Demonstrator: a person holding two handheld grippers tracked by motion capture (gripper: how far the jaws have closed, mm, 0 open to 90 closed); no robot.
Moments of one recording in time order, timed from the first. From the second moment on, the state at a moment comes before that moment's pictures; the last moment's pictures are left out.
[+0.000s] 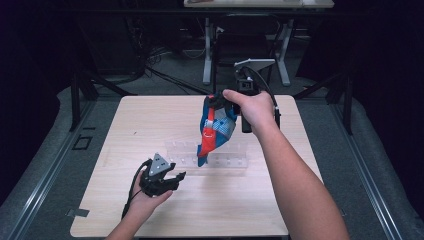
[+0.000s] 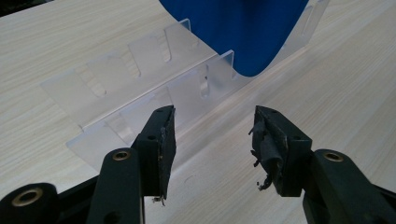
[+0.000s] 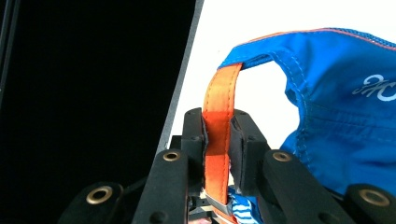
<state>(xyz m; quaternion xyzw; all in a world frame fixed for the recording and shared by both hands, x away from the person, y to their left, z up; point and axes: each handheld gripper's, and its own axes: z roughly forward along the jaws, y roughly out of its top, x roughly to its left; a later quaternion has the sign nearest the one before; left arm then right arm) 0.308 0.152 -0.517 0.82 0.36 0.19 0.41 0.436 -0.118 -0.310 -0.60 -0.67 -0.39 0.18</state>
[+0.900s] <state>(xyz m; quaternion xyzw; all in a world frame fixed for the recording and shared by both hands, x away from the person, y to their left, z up) 0.310 0.132 -0.506 0.82 0.34 0.20 0.42 0.435 -0.134 -0.345 -0.62 -0.67 -0.36 0.17</state>
